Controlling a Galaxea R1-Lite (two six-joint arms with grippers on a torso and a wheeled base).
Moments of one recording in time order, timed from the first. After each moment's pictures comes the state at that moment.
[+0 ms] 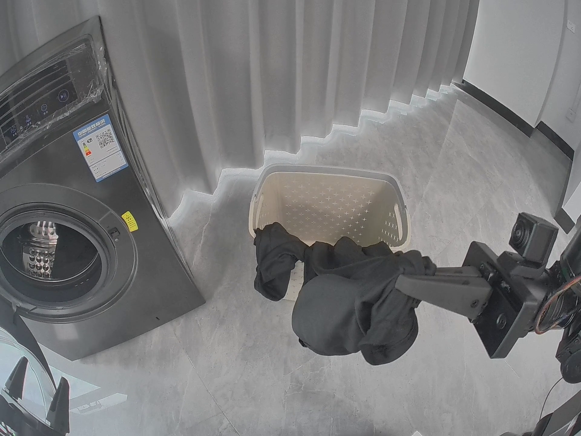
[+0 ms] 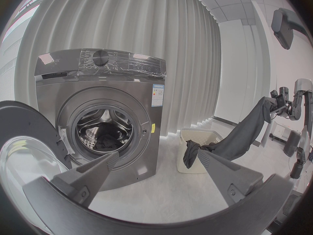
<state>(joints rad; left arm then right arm) 0.00 0.02 -0.02 -0.06 -0.01 -0.09 0.66 1.46 -0.38 -1.31 0.70 0.40</state>
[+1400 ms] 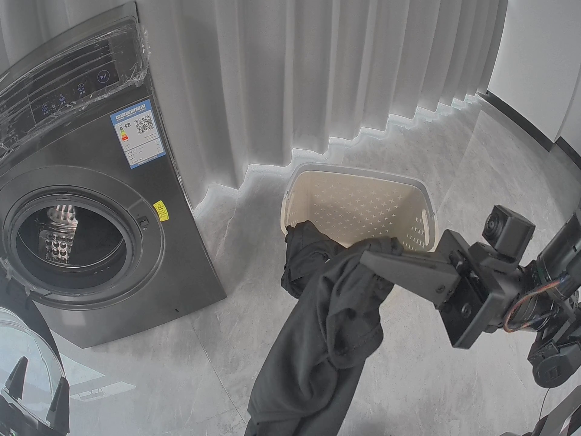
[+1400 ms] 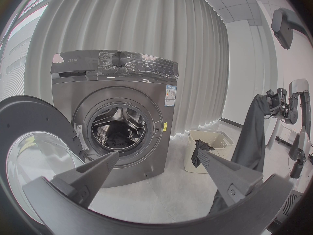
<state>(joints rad) 0.00 0.02 -0.02 -0.06 -0.01 -0.09 0.71 1.63 -0.42 -1.55 0.63 0.41</state>
